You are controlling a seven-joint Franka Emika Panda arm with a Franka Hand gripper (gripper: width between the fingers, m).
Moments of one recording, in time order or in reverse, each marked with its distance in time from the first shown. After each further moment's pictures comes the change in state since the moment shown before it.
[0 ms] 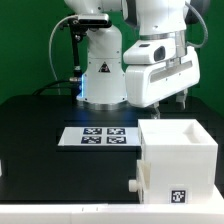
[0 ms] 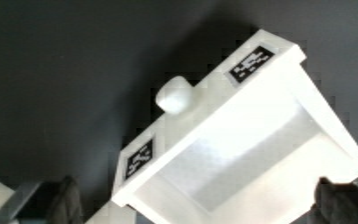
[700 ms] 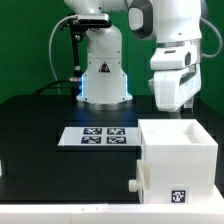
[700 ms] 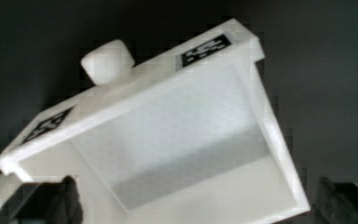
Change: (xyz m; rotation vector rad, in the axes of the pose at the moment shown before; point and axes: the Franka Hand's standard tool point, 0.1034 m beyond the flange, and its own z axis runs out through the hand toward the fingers) arm 0.009 -0.037 0.024 -0.047 0.026 -0.291
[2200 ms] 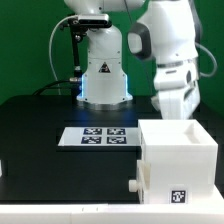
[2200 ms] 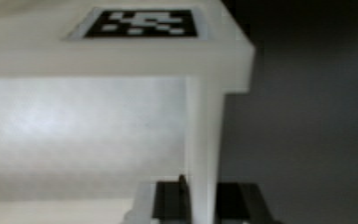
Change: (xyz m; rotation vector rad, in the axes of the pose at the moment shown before) arm -0.017 -0.010 0.015 -0.008 0.043 -0.090
